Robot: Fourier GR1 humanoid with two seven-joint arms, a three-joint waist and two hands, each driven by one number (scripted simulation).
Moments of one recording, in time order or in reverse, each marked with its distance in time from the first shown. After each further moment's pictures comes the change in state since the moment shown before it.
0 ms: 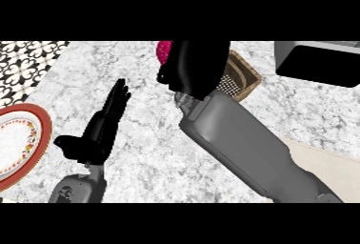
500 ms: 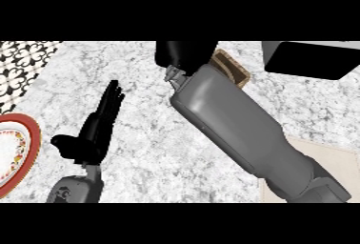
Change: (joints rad) left arm 0.013 0.002 0.029 0.015 -0.006 0.027 -0.011; right arm -0.154 -0.002 -0.033 0.202 -0.002 0.033 0.041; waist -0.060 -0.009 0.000
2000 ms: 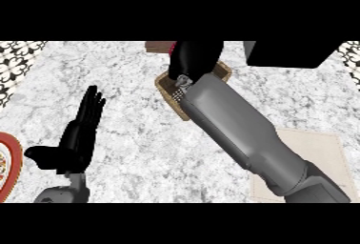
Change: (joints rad) left arm 0.075 0.024 0.059 -0.054 0.013 0.020 -0.021; right arm 0.057 -0.001 0.055 0.176 -0.086 -0.081 -0.004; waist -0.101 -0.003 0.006
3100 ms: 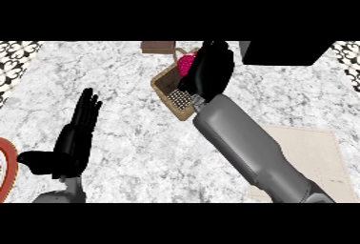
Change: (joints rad) left arm 0.030 0.002 0.008 -0.030 0.004 -0.002 0.005; right arm 0.188 0.000 -0.001 -0.094 0.076 -0.165 -0.011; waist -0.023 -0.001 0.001
